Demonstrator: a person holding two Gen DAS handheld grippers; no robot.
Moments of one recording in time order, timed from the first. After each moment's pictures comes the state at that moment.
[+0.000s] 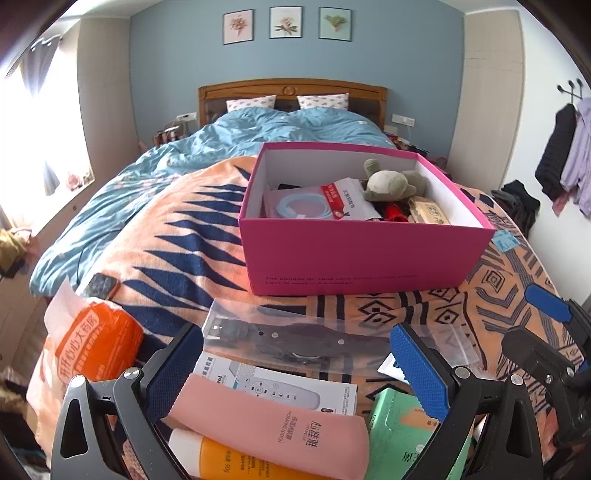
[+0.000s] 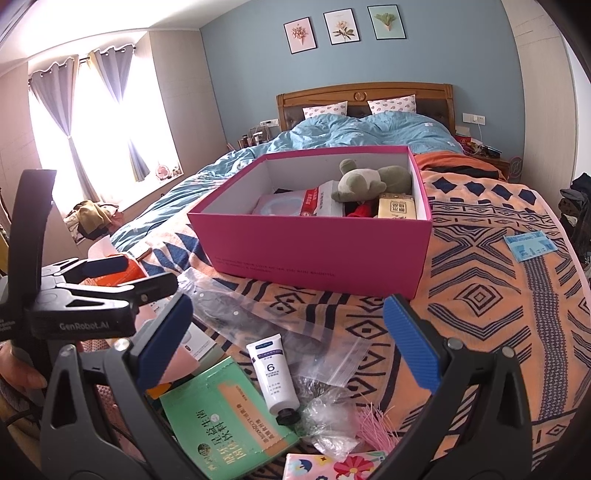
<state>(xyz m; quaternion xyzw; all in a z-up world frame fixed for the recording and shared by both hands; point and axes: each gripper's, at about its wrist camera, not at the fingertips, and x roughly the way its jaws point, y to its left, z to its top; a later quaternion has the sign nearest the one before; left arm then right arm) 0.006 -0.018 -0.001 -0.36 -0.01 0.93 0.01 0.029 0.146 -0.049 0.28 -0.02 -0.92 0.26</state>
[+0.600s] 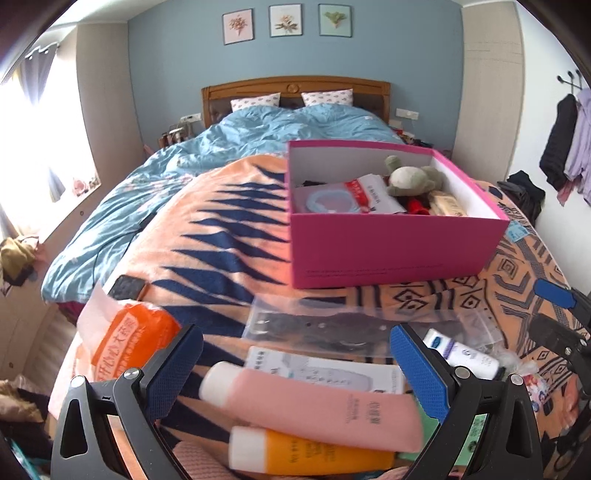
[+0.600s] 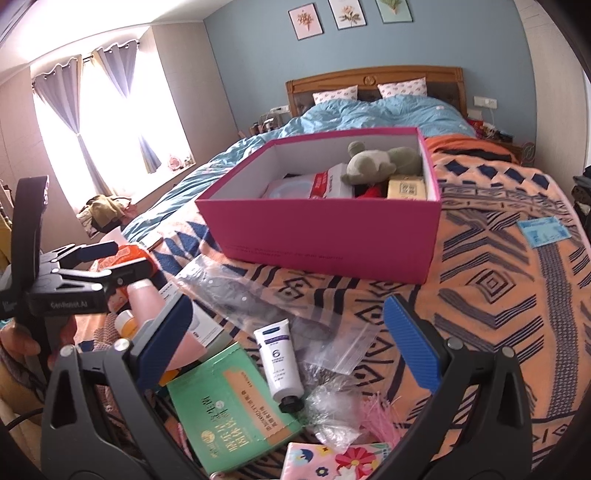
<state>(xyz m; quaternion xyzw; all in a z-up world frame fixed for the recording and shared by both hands) 0.013 -0.061 0.003 -0.38 0.01 0.93 -0.01 0.025 0.151 -0.056 0.32 -0.03 -0.90 0.29</state>
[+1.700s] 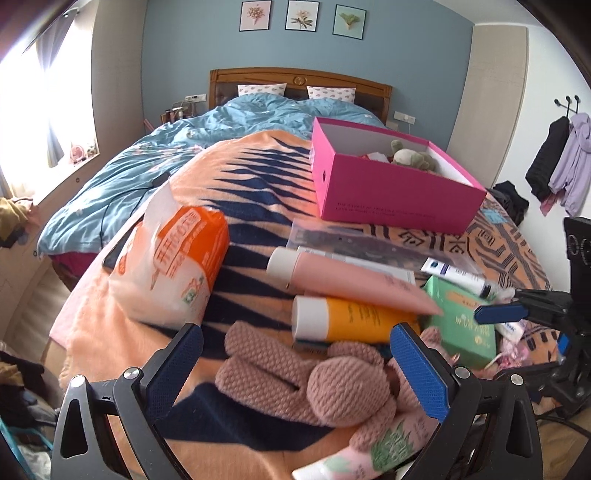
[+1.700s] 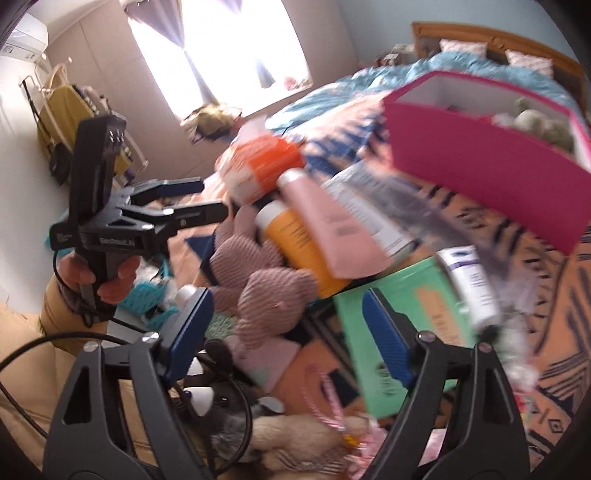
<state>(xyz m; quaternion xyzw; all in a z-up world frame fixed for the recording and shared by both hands) 0.121 -0.123 -0.021 -0.39 -0.05 0.92 0.02 0.101 0.063 -0.078 0.41 0.05 -0.76 0.50</state>
